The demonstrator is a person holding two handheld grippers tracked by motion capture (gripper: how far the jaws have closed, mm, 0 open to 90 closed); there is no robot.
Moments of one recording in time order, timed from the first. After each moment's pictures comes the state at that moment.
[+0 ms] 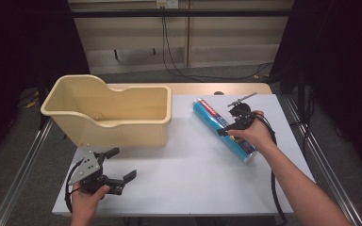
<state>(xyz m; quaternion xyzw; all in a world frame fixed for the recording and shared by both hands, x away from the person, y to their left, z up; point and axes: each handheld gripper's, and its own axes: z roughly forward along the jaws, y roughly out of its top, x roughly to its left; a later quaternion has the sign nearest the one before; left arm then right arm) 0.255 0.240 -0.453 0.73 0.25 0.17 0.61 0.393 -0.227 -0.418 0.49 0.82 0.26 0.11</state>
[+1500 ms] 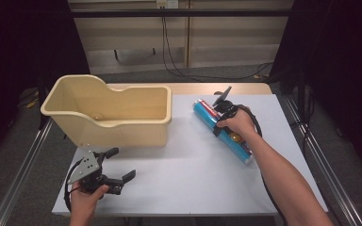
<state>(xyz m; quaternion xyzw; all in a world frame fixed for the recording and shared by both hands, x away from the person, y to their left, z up) 0.258 0.243 -0.454 0.73 0.25 0.17 0.61 0.453 -0.199 -0.448 0.50 0.86 0.10 0.01</state>
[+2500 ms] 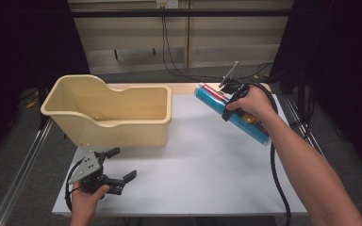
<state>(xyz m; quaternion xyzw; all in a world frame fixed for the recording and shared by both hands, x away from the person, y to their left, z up) 0.257 0.240 -0.453 0.73 0.24 0.17 0.61 0.446 -0.207 -0.346 0.44 0.89 0.08 0.04</state>
